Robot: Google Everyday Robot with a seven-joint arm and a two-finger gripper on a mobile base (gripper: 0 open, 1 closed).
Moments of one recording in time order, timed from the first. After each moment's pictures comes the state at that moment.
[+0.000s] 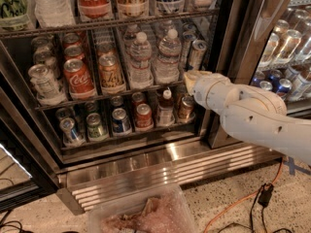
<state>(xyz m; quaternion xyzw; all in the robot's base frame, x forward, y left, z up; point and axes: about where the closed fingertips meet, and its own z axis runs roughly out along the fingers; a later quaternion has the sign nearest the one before) 0.665 -0.117 0.839 -0.21 0.76 0.08 0.61</state>
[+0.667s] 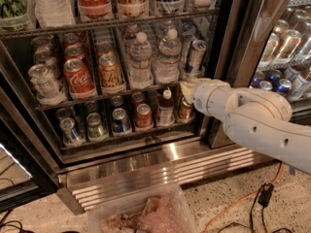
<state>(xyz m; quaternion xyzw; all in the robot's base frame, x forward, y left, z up) 0.638 -0.105 0.829 -0.23 0.78 0.09 0.58</state>
